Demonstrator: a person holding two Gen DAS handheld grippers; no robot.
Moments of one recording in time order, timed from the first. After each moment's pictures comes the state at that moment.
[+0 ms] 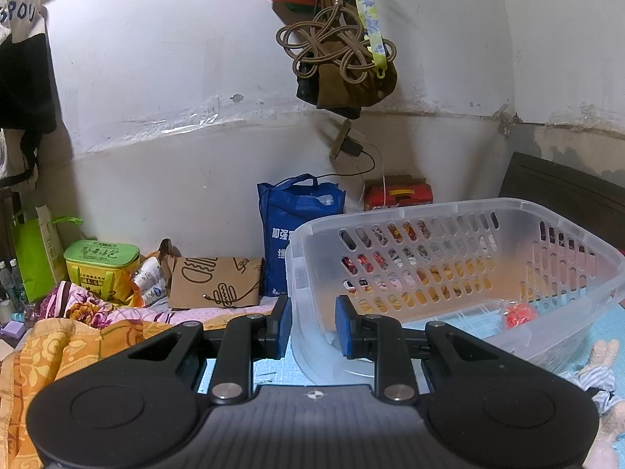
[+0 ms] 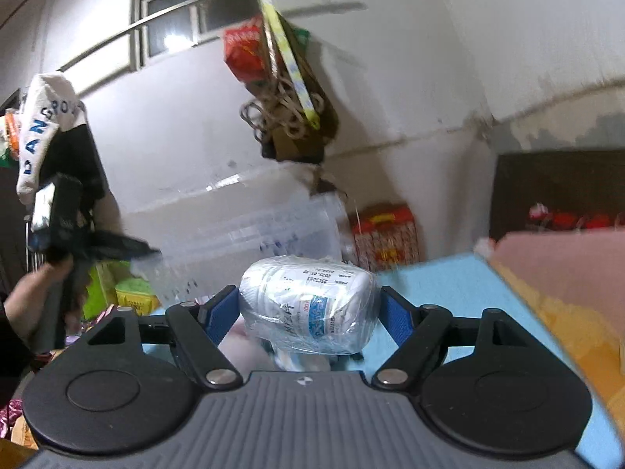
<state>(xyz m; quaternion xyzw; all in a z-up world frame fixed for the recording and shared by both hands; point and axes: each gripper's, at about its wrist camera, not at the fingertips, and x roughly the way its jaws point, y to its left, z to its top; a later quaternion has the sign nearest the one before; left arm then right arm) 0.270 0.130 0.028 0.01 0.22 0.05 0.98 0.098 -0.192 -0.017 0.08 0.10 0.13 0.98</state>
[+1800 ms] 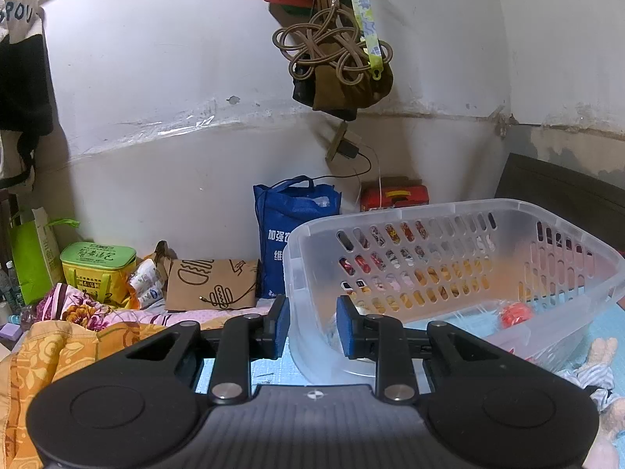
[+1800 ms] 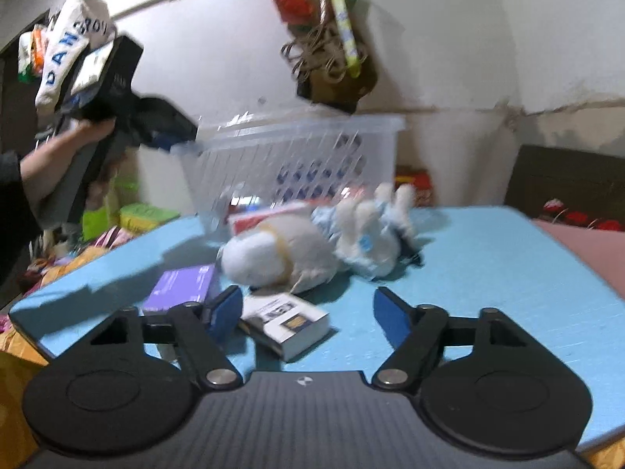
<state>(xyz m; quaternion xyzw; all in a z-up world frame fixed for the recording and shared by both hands) 0.267 0.130 0.025 0.01 0.21 0.04 0.98 0.073 -0.133 -0.085 0.00 0.16 0.14 0.98</state>
